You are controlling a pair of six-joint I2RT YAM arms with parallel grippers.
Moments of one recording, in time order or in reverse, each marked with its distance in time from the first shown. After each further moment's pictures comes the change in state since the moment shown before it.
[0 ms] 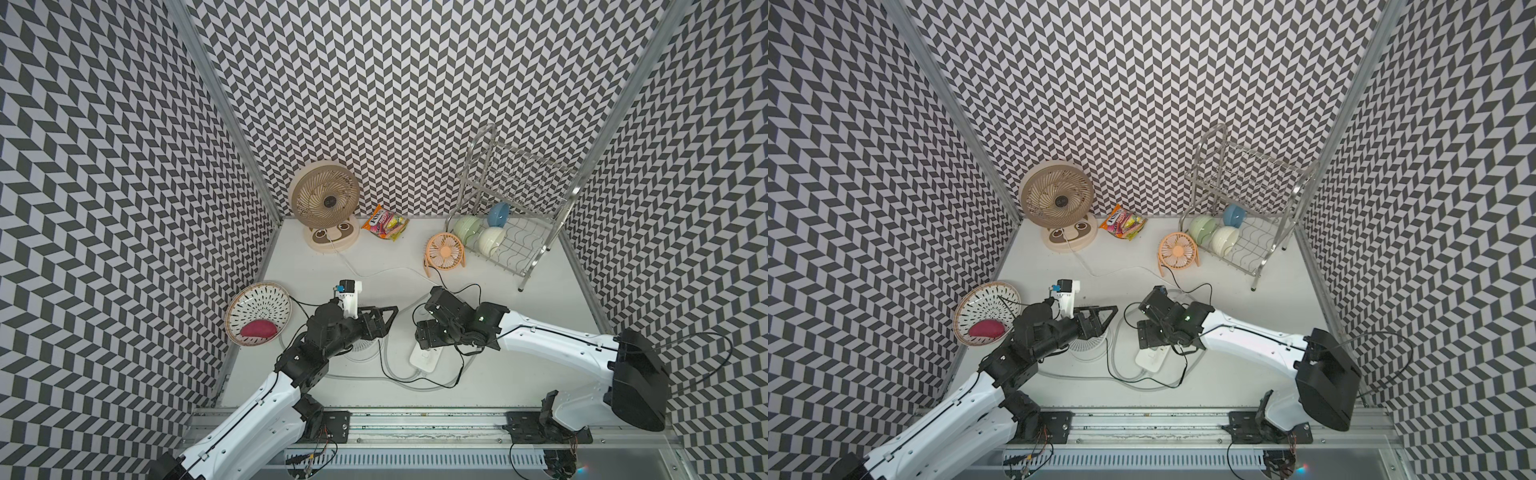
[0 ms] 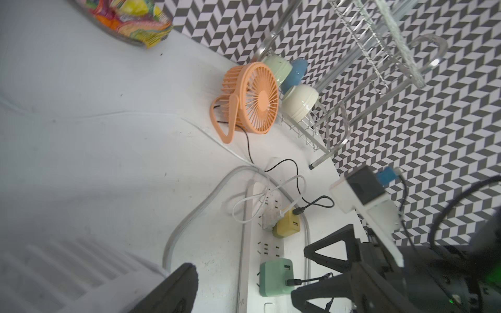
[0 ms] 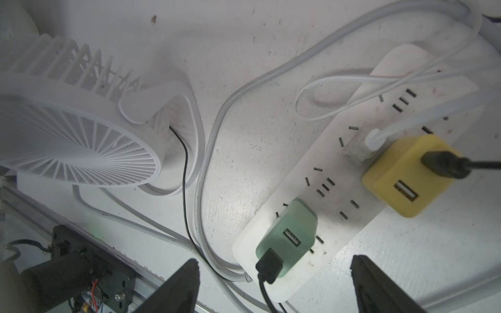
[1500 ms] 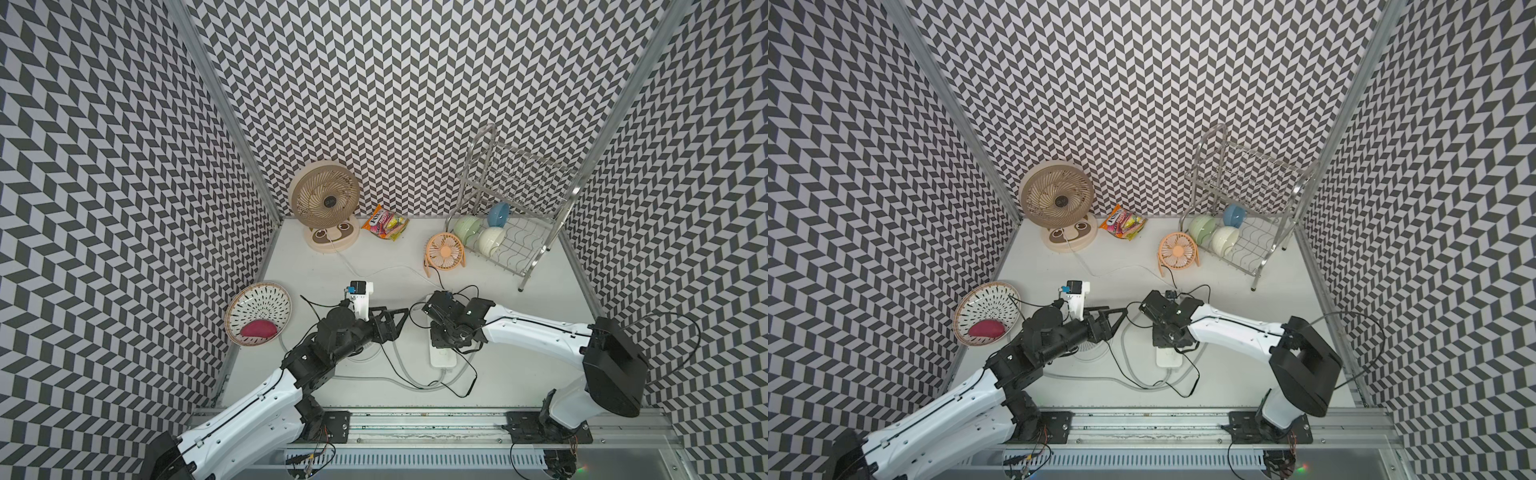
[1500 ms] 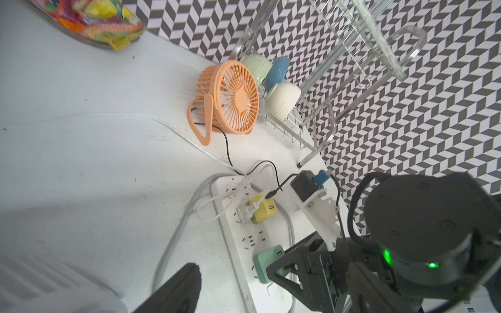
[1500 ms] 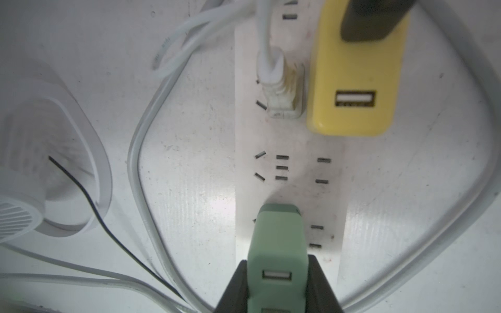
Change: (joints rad) left arm -0.206 0.068 0.007 0.040 -0.179 -0.085; right arm -0.059 0.075 -0.029 -0.098 0.047 0.043
